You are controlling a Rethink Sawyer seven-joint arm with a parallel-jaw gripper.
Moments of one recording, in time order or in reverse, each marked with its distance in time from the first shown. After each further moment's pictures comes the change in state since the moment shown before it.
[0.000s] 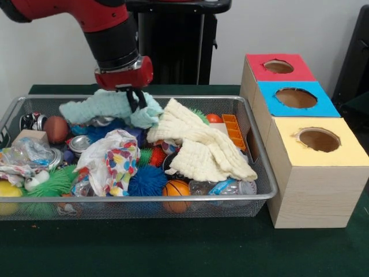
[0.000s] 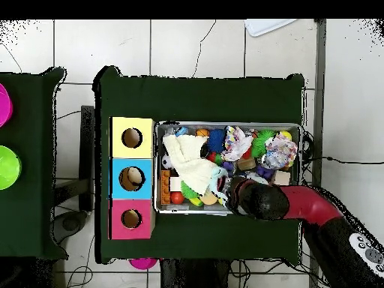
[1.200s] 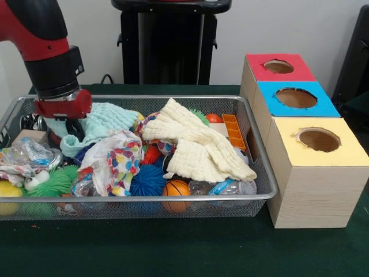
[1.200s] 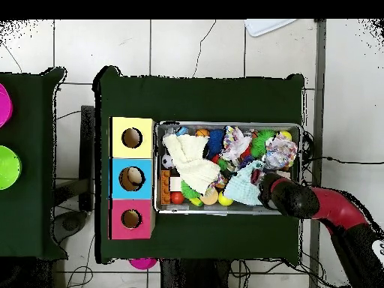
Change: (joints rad) arm -0.150 0.158 -0.002 -0.198 -0.174 -0.012 0.000
